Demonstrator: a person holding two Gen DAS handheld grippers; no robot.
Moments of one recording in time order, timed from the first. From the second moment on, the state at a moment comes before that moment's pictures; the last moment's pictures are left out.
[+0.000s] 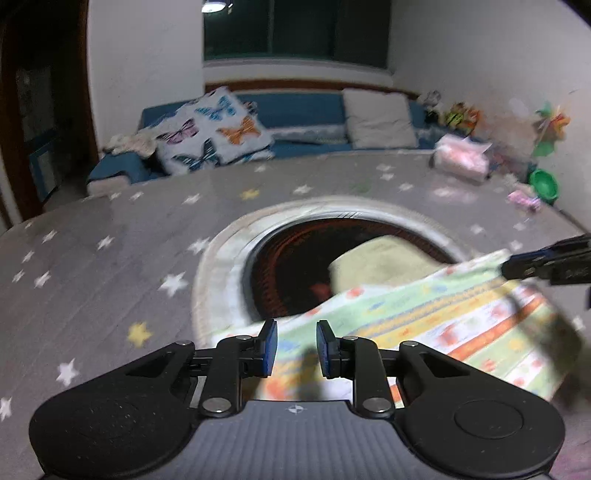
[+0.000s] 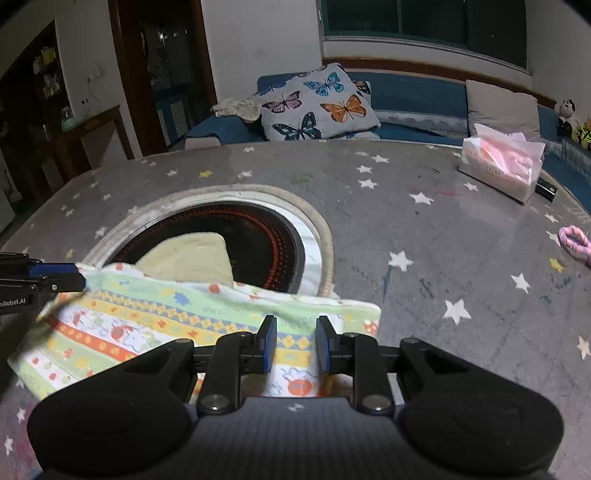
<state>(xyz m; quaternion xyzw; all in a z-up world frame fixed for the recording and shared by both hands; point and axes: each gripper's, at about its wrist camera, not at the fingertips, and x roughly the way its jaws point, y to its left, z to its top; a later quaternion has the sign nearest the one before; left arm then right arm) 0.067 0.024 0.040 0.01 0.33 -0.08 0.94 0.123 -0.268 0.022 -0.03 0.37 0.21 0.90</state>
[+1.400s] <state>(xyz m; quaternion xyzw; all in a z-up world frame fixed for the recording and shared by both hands) 0.004 0.121 0.058 -0.15 0.33 0.05 0.93 -0.021 -0.062 0.022 -0.27 0.29 0.44 0.81</state>
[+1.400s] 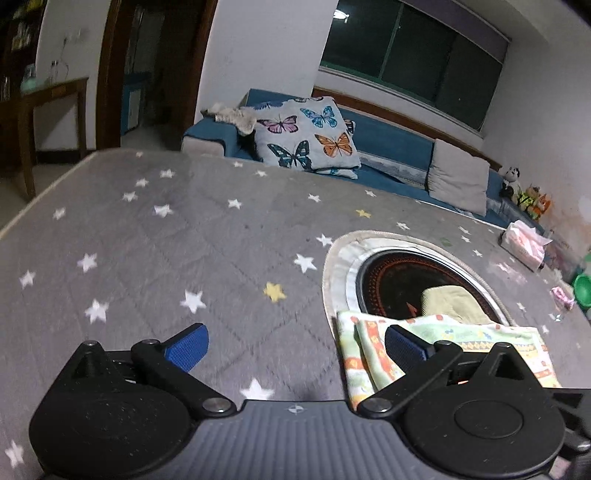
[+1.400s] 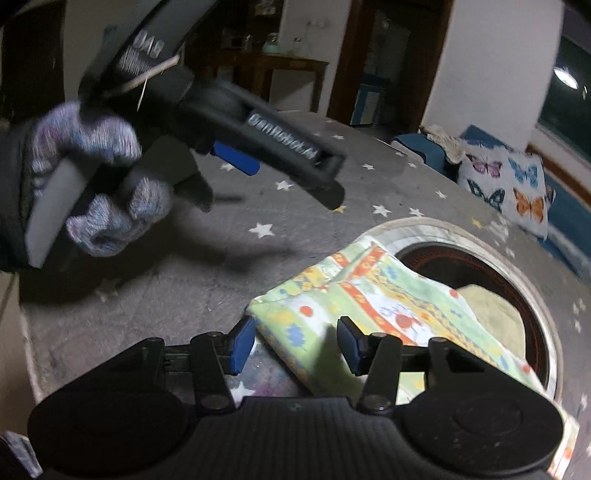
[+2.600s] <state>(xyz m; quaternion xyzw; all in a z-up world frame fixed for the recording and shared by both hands) 0.018 0.097 0.023 -0.42 0.37 -0.05 0.83 -0.016 -0.097 0.047 -0.20 0.26 0.44 0.84</state>
